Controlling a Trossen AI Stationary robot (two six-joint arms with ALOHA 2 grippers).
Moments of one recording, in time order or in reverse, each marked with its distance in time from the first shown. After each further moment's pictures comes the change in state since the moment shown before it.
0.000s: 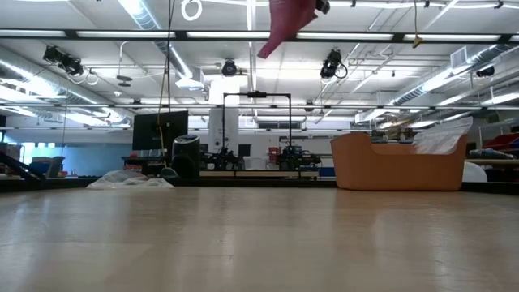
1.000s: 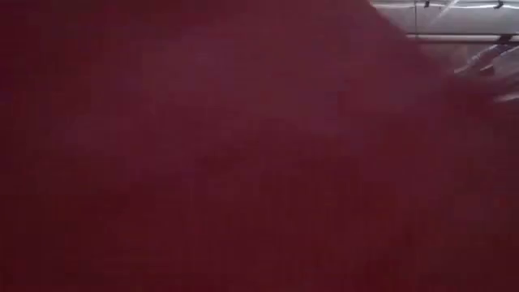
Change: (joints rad) left arm 0.004 0.014 0.000 -0.125 -0.047 -0.139; right arm 0.299 -0.106 -0.019 -0.260 -0.085 0.322
